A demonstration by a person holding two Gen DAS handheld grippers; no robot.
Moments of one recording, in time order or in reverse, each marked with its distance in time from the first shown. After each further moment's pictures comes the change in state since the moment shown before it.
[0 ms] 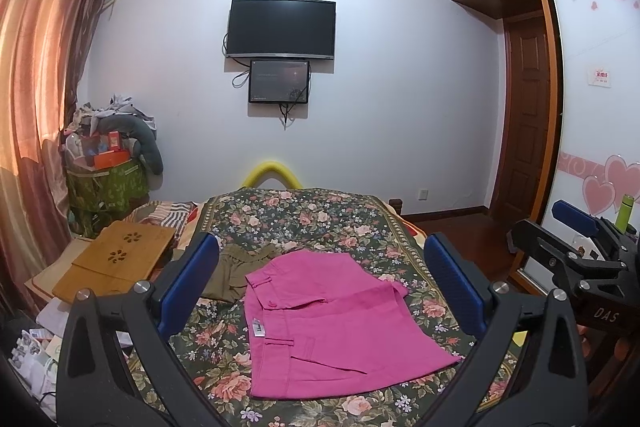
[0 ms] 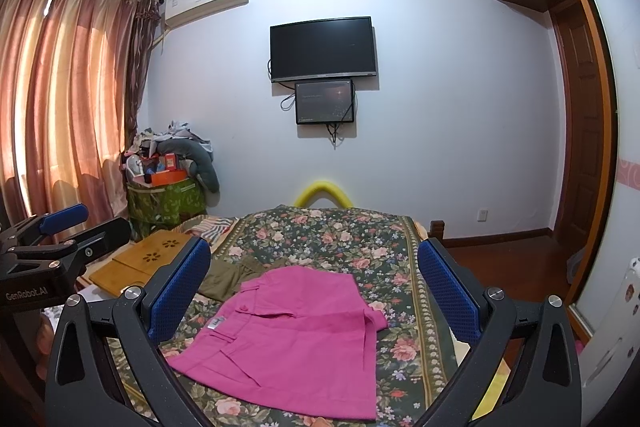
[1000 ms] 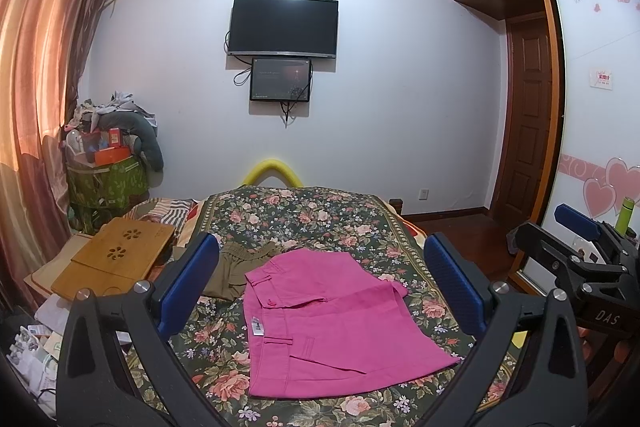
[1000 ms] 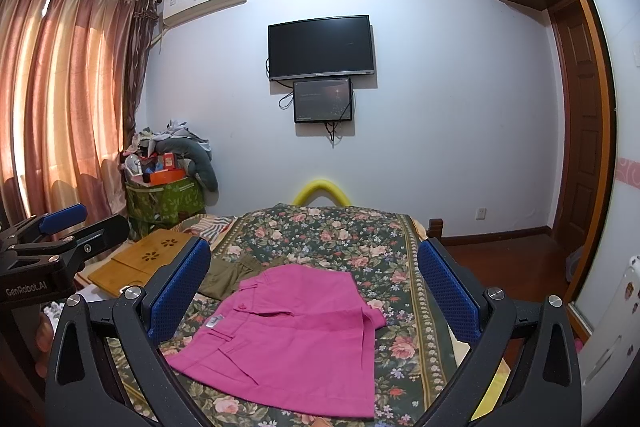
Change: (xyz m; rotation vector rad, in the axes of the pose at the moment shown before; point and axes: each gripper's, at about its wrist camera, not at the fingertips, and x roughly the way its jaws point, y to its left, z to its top) left arm 0.000 0.001 0.002 -0.009 0.005 0.003; right arm 0.000 -0.001 0.002 0.001 0.002 -0.006
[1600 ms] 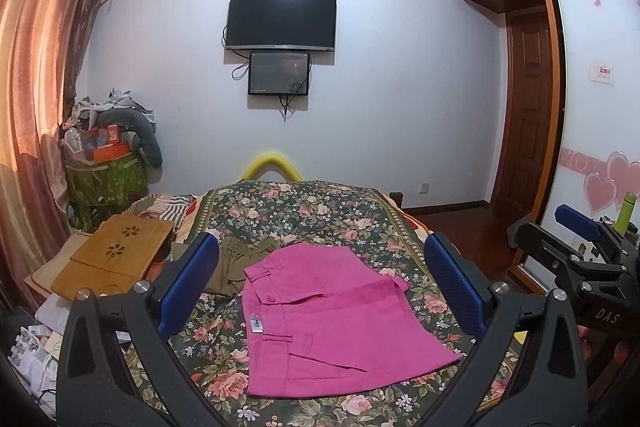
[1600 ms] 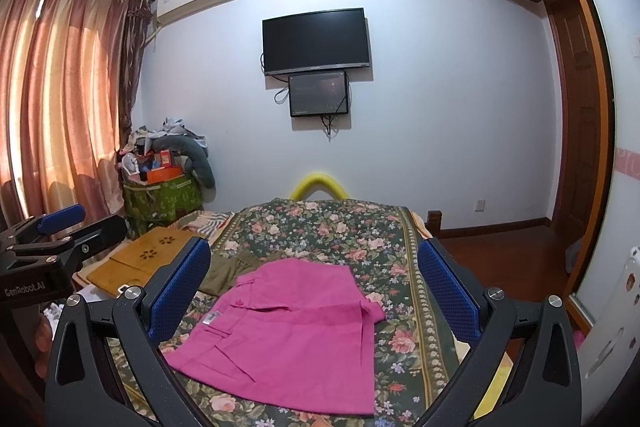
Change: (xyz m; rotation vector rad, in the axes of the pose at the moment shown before) left arm 0.012 0.000 -0.004 0.008 0.031 -0.005; right arm 0.007 -0.006 -0.002 0.021 0.029 -0.010
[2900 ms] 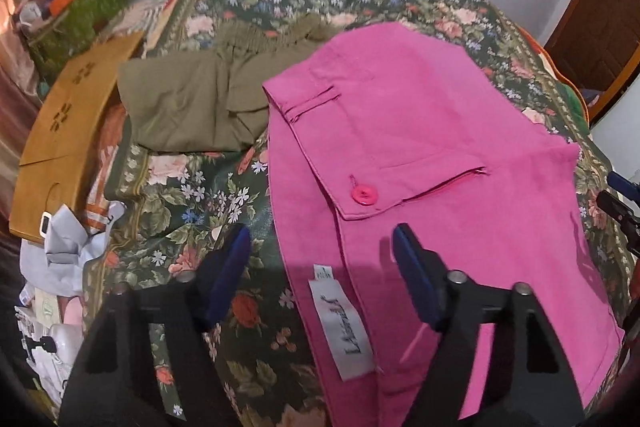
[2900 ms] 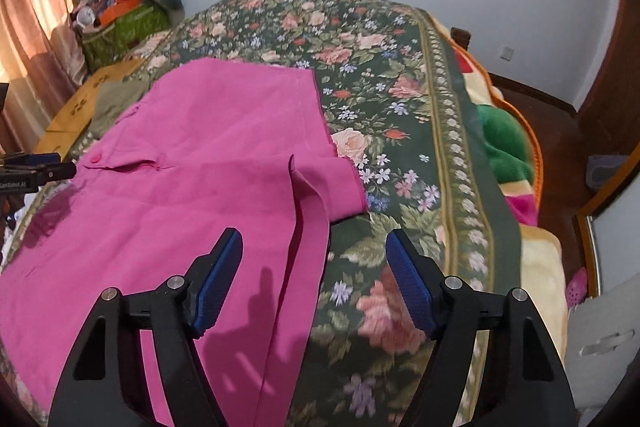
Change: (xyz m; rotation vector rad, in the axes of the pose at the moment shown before) left arm 0.347 0.125 -0.146 -0.038 0.831 0.045; right arm 0.245 -0.094 -0.119 -0.033 0.716 0.030
